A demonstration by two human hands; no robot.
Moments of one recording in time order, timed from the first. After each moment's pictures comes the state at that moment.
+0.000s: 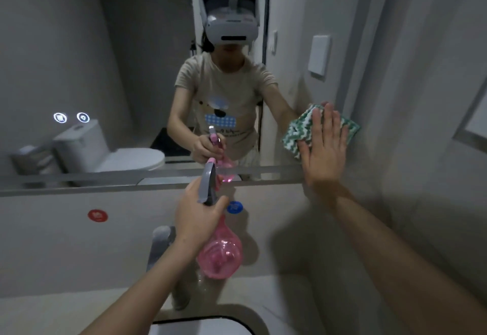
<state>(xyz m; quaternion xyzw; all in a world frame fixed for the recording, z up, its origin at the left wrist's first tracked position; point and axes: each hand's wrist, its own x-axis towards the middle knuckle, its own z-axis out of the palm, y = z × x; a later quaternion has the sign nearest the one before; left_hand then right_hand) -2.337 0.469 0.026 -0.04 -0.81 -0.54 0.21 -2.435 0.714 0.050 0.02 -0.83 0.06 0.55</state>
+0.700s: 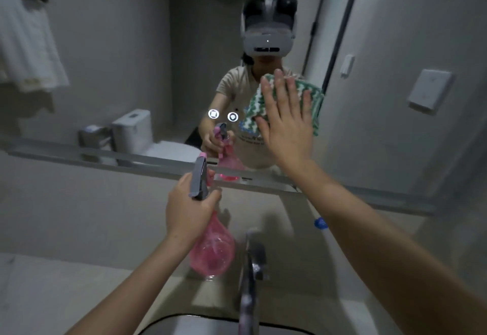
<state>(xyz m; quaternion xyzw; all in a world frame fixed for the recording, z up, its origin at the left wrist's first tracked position) -2.316 0.248 0.031 0.03 -0.76 -0.56 0.33 -2.441 0.408 0.124 0.18 -0.79 -0.07 0.59</state>
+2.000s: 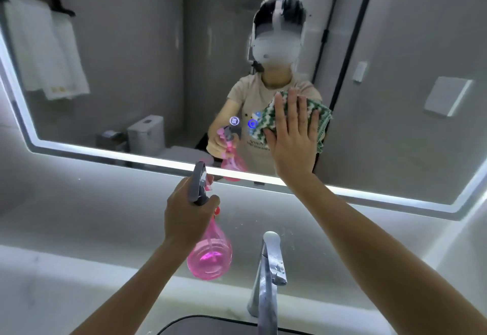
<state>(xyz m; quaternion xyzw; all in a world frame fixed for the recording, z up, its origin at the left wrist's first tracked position) -2.305 0.216 0.029 0.04 -0.79 -0.48 0.38 -2.456 0.384 0.096 0.13 -0.73 -0.02 0.67</state>
